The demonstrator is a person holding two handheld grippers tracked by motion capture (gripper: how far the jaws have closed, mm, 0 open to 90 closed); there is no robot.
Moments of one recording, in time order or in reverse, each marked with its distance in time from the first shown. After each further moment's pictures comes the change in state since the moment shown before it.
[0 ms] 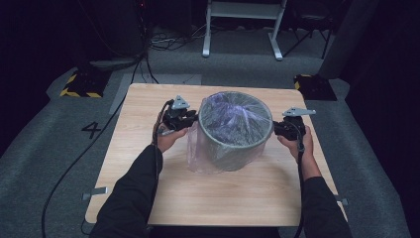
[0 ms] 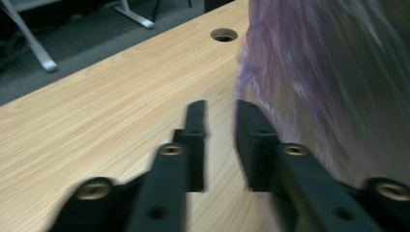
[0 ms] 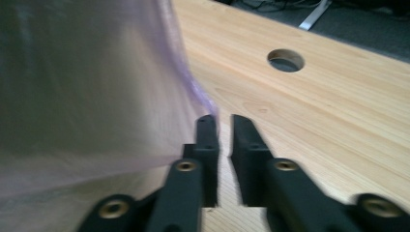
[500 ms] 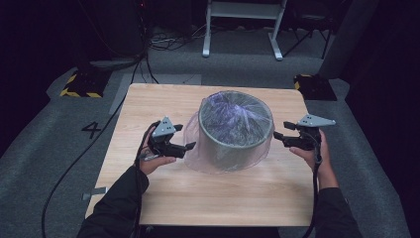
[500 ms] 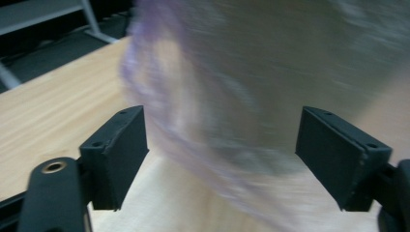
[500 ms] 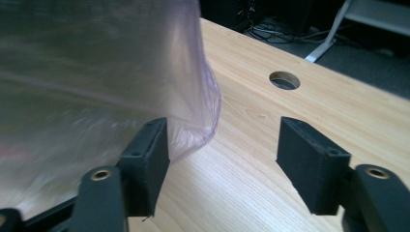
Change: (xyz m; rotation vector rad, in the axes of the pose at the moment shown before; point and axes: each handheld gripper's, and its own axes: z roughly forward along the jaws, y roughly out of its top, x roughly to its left) left arm -0.040 -0.039 -0.061 -0.052 -0.166 0.092; right arm 0.003 -0.015 -0.051 -0.096 0.052 -0.114
